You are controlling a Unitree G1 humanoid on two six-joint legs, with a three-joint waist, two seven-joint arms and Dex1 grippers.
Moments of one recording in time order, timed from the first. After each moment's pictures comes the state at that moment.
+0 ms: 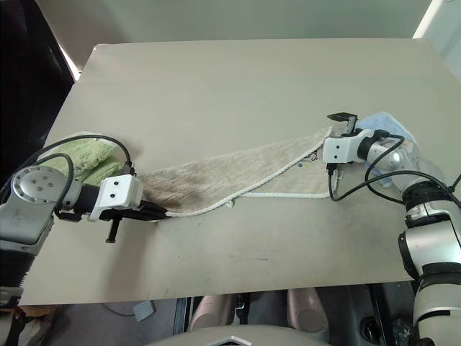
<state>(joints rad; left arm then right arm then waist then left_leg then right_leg) -0.29 1.05 -0.08 0.08 -0.21 0.03 -1.45 -0.95 -0.72 0.41 1.04 -0.62 -0.77 0.32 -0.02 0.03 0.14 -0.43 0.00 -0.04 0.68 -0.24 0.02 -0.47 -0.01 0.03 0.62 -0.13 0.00</state>
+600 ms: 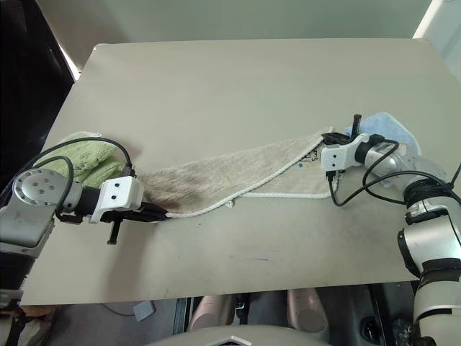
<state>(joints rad) -0.28 1.05 -0.08 0.08 -0.21 0.03 -1.43 -0.97 -0.73 0.46 1.10 -0.71 -0.85 0.18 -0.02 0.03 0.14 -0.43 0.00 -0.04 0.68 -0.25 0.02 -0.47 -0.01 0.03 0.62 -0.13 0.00</state>
